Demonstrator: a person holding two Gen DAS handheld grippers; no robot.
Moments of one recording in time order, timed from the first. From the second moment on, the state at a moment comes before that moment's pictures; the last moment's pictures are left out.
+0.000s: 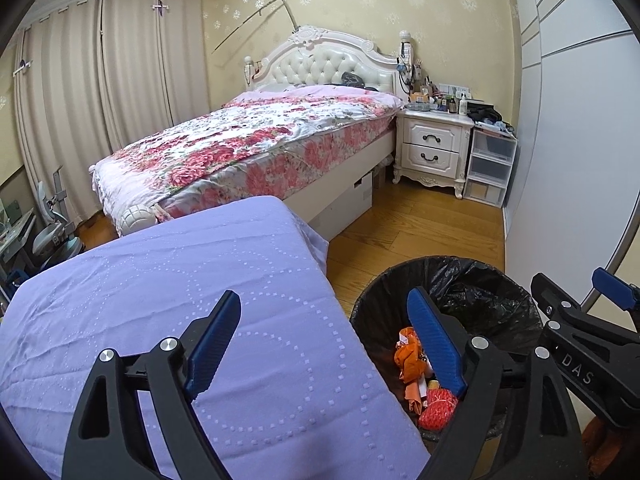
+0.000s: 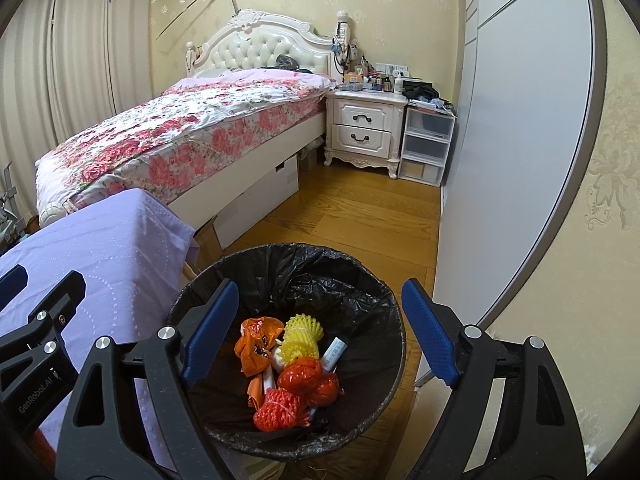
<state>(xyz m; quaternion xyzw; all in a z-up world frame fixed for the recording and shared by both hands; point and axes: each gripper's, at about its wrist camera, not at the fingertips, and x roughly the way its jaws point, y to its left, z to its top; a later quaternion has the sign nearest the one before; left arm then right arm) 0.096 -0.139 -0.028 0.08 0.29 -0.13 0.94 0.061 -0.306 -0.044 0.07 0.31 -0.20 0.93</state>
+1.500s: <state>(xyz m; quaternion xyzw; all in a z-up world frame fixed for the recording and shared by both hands) 0.031 -0.070 -0.007 0.06 0.26 -0.09 0.96 -0.003 -0.244 -0.007 0.03 0.27 -0.15 0.95</state>
